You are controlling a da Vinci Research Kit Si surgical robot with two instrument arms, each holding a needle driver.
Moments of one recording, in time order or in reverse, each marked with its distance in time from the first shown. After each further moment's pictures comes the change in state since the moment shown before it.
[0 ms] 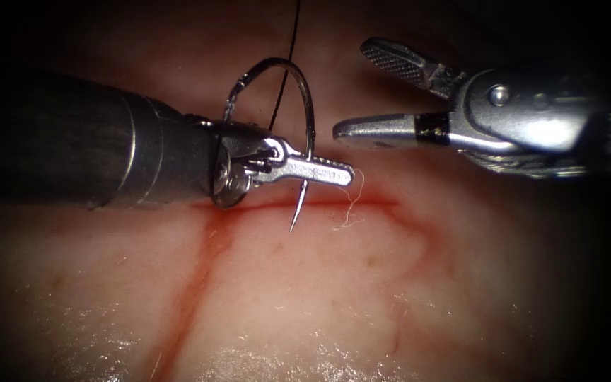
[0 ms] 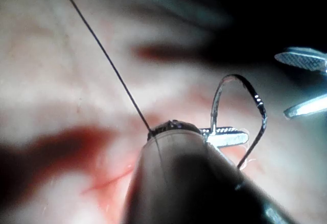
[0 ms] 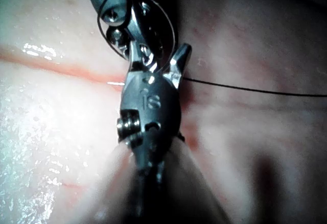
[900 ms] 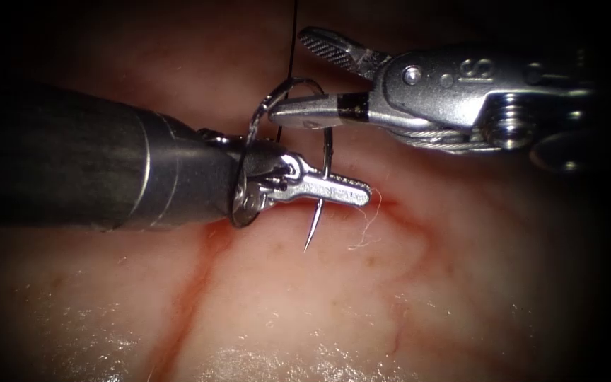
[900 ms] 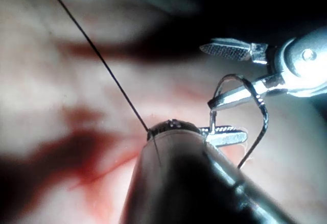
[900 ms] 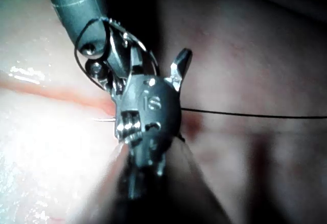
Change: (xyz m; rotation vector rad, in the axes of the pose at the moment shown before) right arm -0.001 -0.001 0.006 0.002 -0.053 0.003; left arm -0.001 0.001 0.001 0.029 -0.014 0.062
